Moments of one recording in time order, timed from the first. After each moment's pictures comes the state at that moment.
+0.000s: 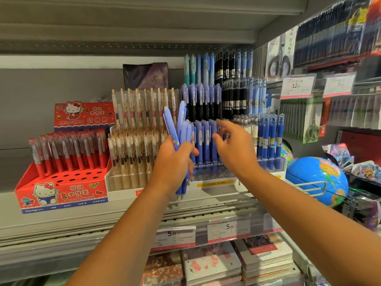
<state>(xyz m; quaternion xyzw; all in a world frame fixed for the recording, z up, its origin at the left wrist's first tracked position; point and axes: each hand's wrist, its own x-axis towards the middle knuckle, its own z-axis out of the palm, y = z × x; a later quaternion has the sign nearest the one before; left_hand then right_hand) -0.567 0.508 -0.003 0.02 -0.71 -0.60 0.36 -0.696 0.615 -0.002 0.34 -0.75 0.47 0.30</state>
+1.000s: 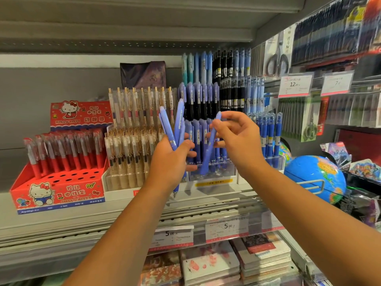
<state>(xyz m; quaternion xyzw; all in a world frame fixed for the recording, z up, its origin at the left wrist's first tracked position) -0.574 0.505 -0.003 0.03 -0.69 -0.62 0.38 -0.677 0.627 0.009 0.38 -0.52 0.76 0.10</state>
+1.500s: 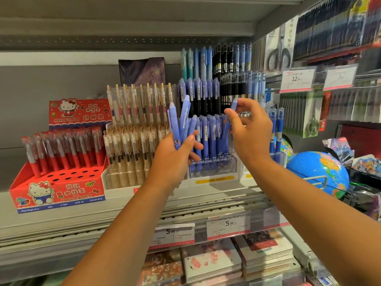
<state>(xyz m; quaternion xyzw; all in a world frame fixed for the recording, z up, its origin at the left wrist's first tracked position) -0.570 0.506 -0.004 0.00 -0.74 -0.57 0.36 -0.702 0.629 0.010 0.33 -0.60 0.61 0.40</state>
